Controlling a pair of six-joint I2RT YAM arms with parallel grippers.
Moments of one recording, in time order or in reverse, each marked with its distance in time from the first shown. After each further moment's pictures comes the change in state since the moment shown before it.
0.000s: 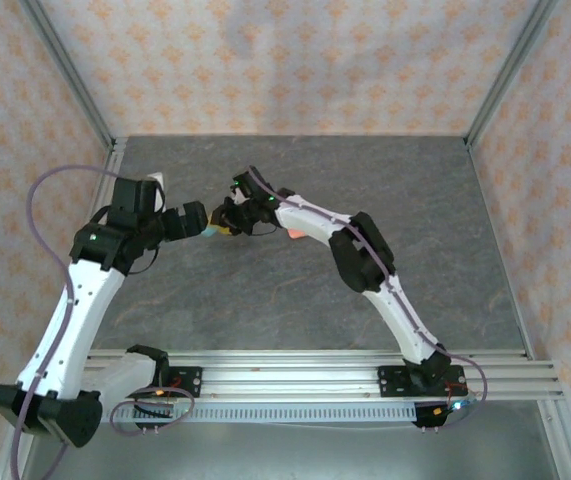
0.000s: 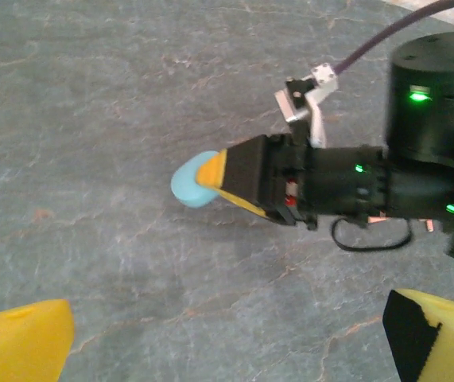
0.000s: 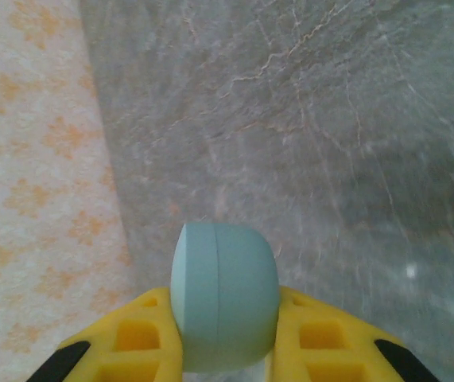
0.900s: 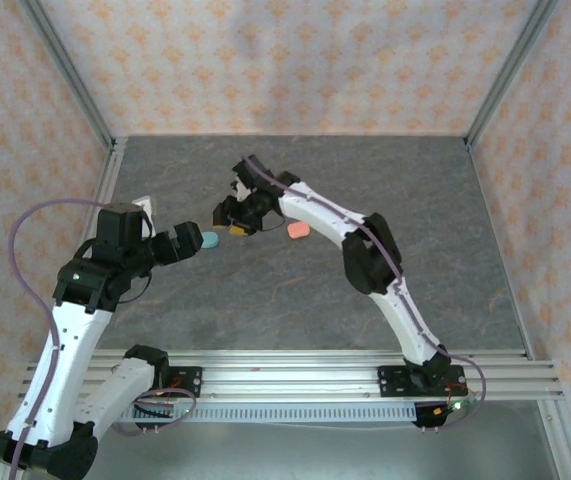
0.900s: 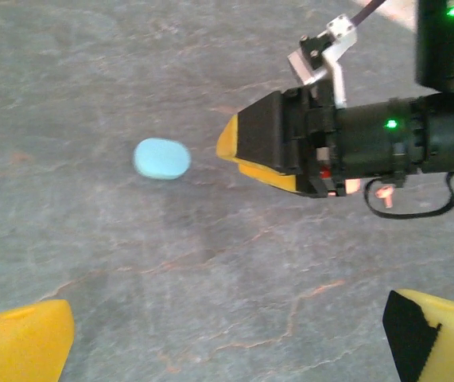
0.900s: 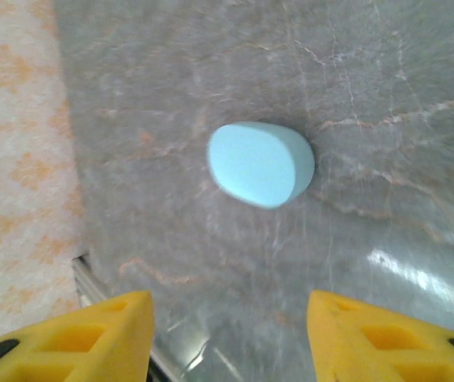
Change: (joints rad) left arm 0.000 -0.188 -0.104 -0.022 0.094 -0.083; right arm -0.014 -0.159 0.057 -0.409 0.043 -0.245
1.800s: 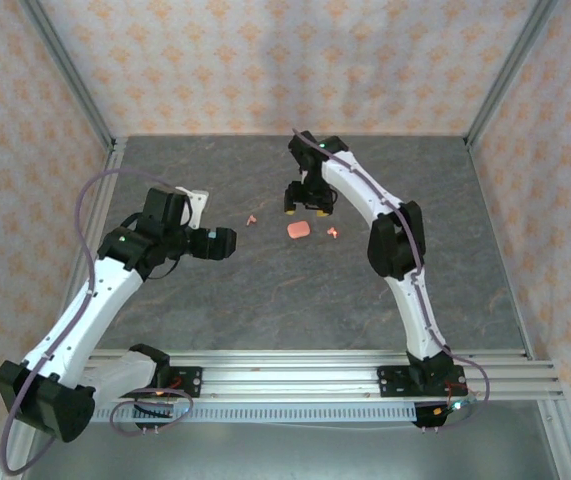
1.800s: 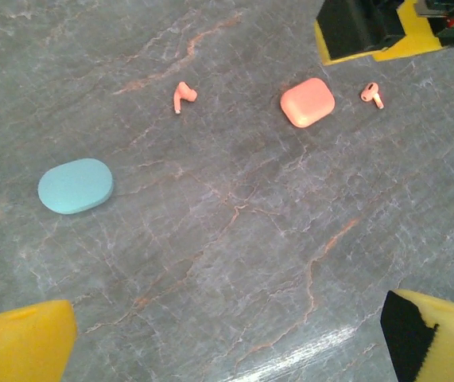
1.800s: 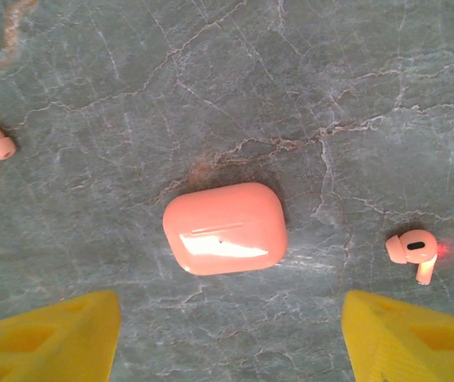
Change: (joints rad) left arm -0.138 0.243 -0.028 0.146 0.071 0.319; right arm -0.225 0.029 0.153 -0.573 0.435 -0.297
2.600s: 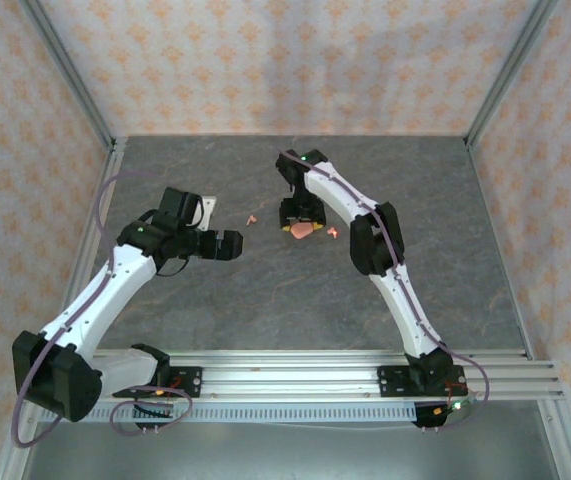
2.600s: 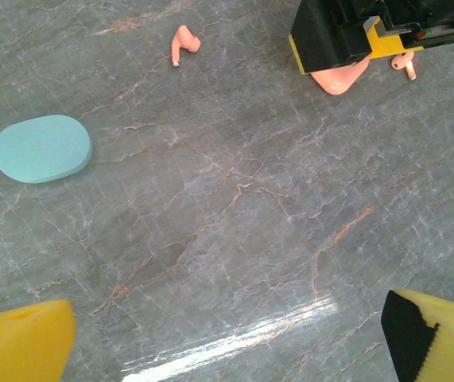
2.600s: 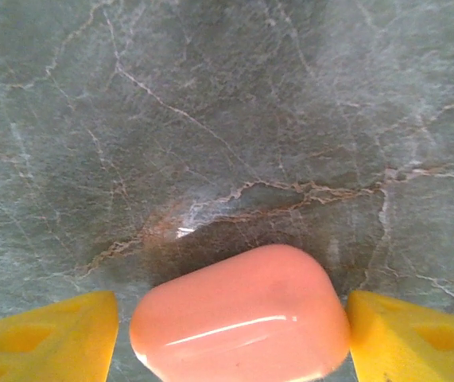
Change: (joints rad) left arm 0.000 0.111 -0.048 0.048 0.024 -0.065; right arm 0.029 0.196 0.101 -0.046 0.029 -0.045
